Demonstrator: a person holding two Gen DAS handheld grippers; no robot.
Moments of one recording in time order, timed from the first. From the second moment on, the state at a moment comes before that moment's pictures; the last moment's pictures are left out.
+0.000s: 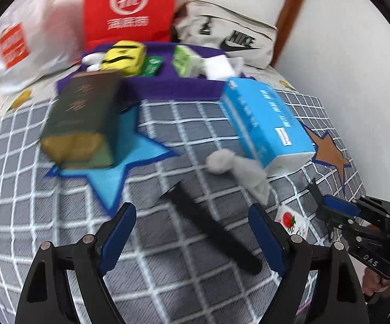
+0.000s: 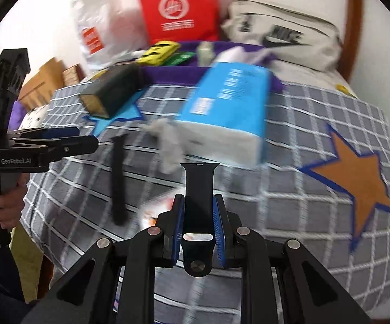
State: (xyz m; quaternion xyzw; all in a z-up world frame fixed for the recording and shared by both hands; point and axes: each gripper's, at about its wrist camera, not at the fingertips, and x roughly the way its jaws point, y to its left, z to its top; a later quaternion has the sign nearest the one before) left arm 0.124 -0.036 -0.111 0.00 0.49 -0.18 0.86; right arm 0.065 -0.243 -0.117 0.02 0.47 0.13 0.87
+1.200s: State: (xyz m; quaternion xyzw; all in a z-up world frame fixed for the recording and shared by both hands) left arm 0.159 -0.092 -0.134 0.09 0.46 -0.23 0.85; right arm 0.077 -0.273 -0.120 0.08 0.47 0.14 0.87
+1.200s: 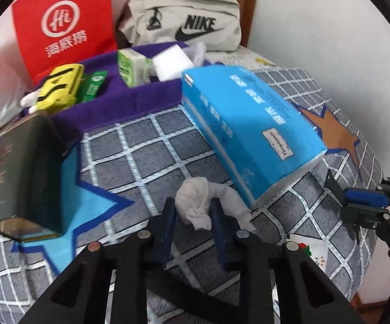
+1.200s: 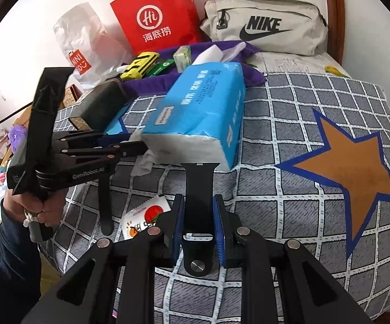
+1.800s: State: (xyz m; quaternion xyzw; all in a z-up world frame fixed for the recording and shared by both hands) left arm 0.164 -0.023 -0.073 0.01 0.43 -0.18 0.88; right arm 0.098 -0.256 -0.070 0.06 0.44 0.15 0.88
